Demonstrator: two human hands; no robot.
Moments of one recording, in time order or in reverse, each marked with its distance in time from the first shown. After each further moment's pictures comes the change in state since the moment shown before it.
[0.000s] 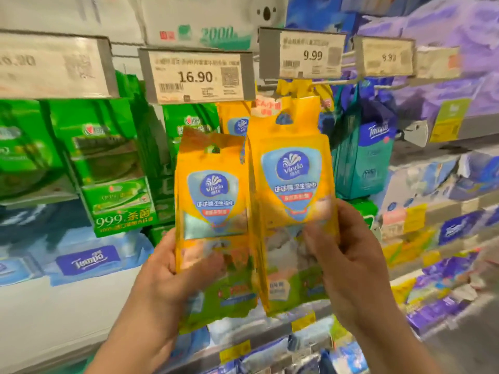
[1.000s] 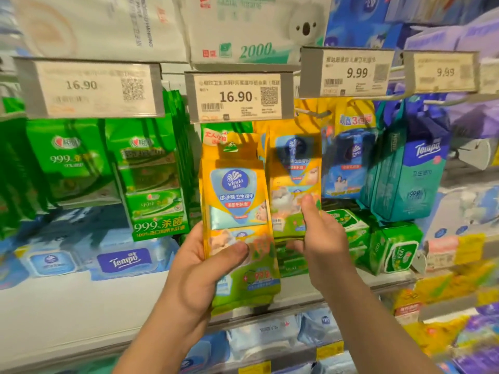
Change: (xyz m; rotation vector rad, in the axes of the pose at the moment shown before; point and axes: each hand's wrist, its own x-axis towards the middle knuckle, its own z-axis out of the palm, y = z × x) left_hand 0.030 -0.001 0.000 0.027 0.151 0.063; right_hand 0.085 0.083 0.040 0.072 0.118 0.463
